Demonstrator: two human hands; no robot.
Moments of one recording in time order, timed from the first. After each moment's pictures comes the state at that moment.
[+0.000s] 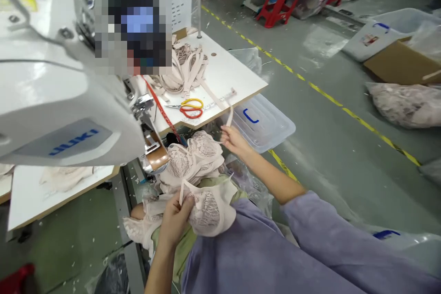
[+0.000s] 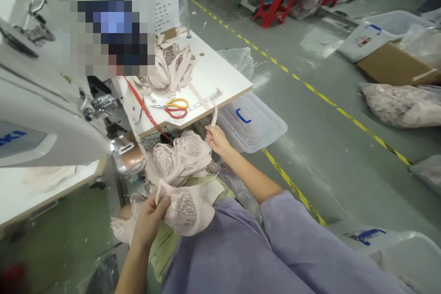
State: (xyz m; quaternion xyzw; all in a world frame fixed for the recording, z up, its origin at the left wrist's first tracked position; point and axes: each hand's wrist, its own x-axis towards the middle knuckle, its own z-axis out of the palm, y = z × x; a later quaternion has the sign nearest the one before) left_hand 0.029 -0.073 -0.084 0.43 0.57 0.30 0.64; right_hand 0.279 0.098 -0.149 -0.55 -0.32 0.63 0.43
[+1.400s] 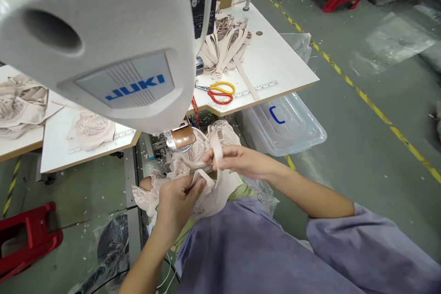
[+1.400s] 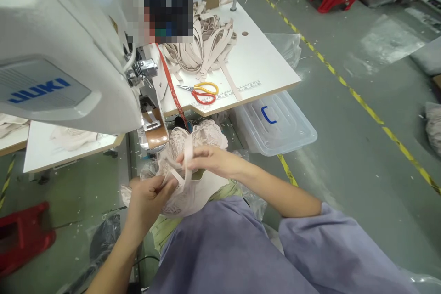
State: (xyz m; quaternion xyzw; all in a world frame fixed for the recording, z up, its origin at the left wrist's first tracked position) left_hand 0.000 -0.072 -0.039 0.61 0.68 0.19 0.35; right_hand 0.206 0.034 -0.064 -0.29 -0.42 0.84 0.18
